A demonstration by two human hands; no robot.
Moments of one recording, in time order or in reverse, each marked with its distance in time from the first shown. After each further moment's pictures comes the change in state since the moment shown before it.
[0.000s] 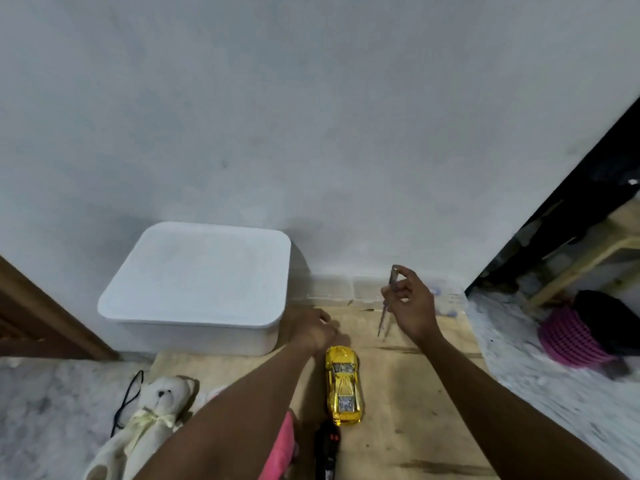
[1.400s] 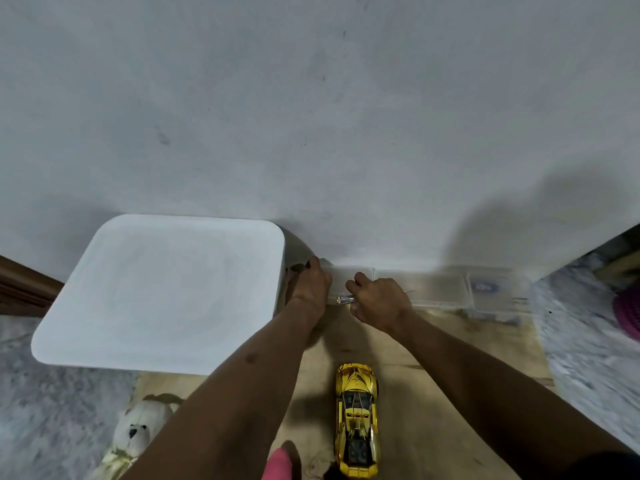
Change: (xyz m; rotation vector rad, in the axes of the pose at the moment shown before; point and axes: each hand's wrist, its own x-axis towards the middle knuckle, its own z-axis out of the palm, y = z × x) left_hand 0.136 0.036 -0.009 1.545 0.006 0.149; right_hand 0.096 0.072 0.111 -1.161 -0.611 -0.694
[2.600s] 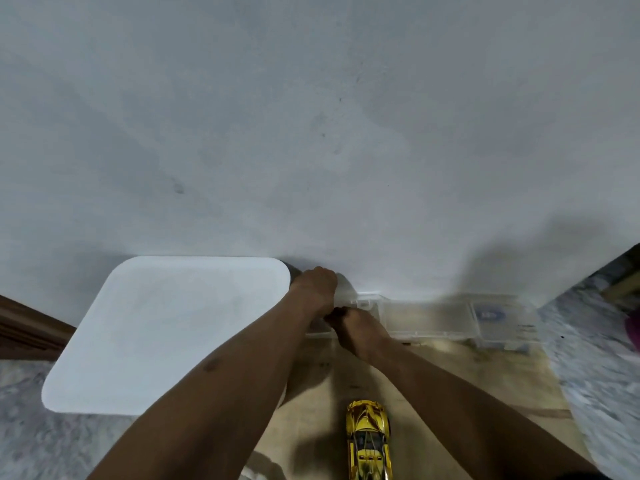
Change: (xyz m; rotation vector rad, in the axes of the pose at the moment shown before) left_hand 0.023 -0.046 -0.047 -0.457 0.026 0.114; right_hand 0.031 -0.029 0.012 0.510 0.038 0.002
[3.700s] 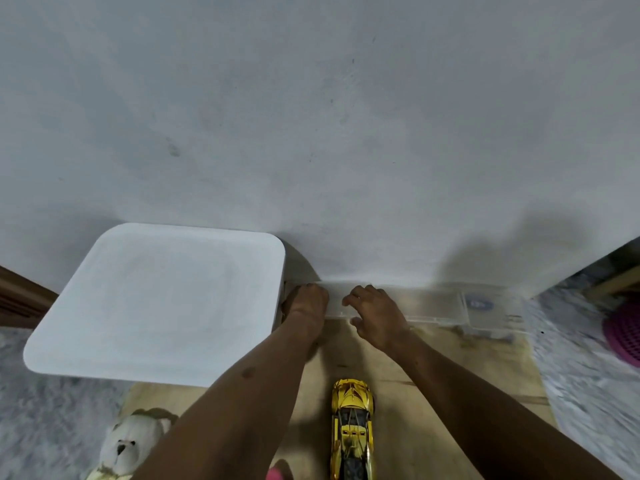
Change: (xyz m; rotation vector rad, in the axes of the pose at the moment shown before) left_hand -0.014 0.017 0.078 0.168 -0.040 -0.129; right_hand -0.041 0.029 -0.014 -0.167 0.040 0.074
